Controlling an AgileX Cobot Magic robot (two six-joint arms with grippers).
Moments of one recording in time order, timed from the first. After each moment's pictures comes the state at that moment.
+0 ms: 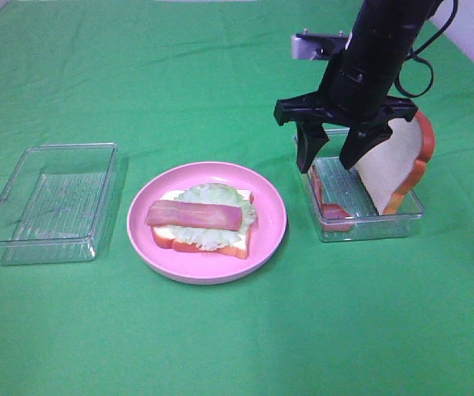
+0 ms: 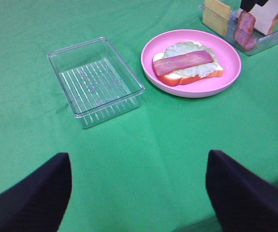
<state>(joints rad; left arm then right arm) -0.52 0.00 -0.50 0.08 1.06 -0.09 0.38 2.01 -1.54 0.17 1.02 0.07</state>
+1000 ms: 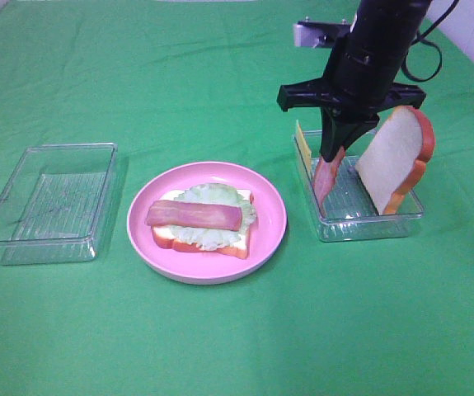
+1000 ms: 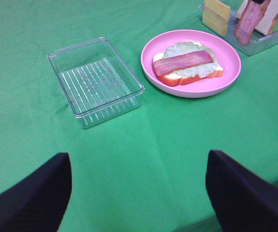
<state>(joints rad) -0.52 0.00 -0.50 0.08 1.06 -0.09 0.38 1.98 -1.59 0.17 1.12 0.07</state>
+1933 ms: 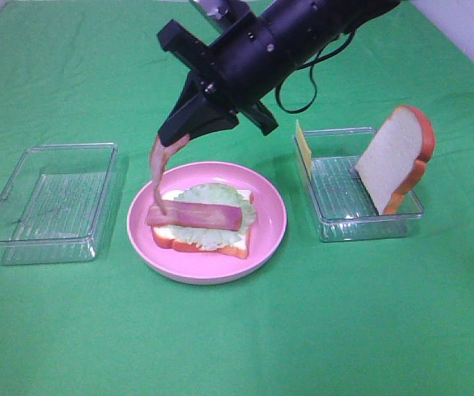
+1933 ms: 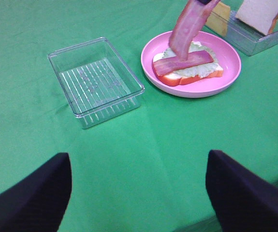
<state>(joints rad) -0.52 0.00 -0.50 0.08 1.05 -0.09 0.50 2.05 -1.60 0.98 1.03 -0.34</state>
